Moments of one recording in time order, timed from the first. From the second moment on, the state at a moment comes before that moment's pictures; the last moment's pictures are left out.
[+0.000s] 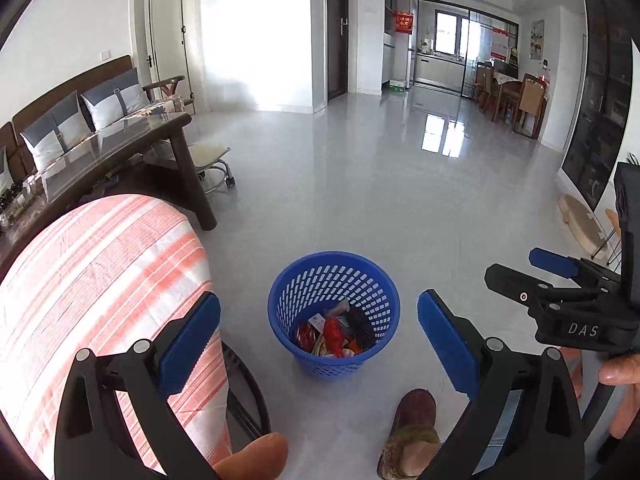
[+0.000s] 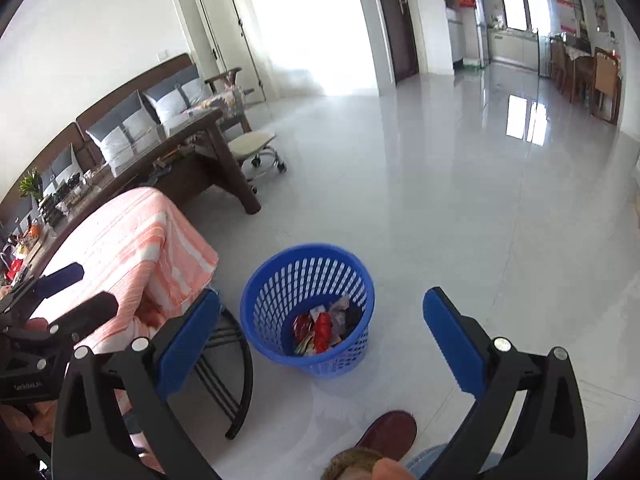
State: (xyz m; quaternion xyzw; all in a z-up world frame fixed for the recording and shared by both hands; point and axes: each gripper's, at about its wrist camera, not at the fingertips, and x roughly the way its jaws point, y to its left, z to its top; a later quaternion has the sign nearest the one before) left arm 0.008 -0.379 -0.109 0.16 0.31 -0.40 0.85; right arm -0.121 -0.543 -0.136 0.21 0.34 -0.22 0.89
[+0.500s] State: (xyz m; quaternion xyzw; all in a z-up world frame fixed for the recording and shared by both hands) left arm 0.008 -0.374 -0.116 0.18 0.40 -0.37 0.82; right arm -0.124 -0.502 -0.117 0.16 0.42 -0.25 0.86
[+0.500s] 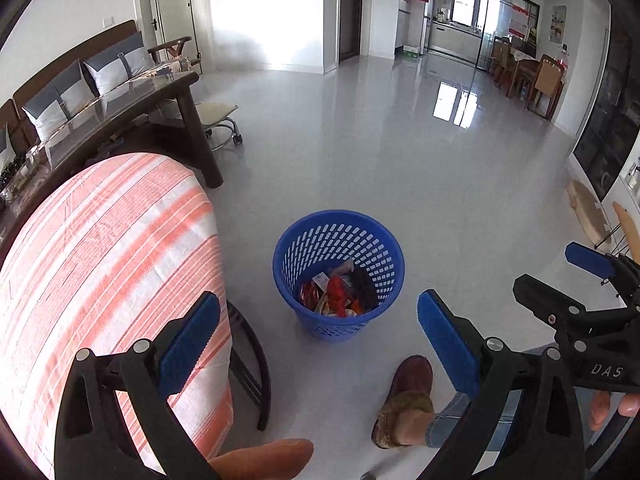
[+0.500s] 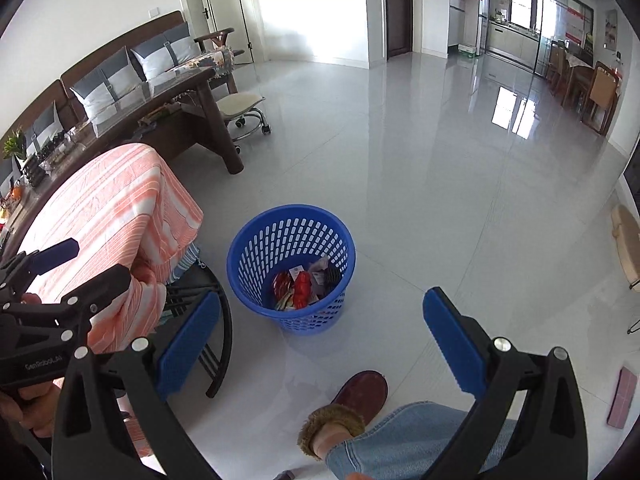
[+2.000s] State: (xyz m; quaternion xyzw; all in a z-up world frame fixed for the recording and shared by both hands) left arm 0.014 -0.386 -0.120 0.20 0.43 -0.35 0.81; right arm -0.128 -0.485 -0.112 0.19 0.43 -0.24 0.85
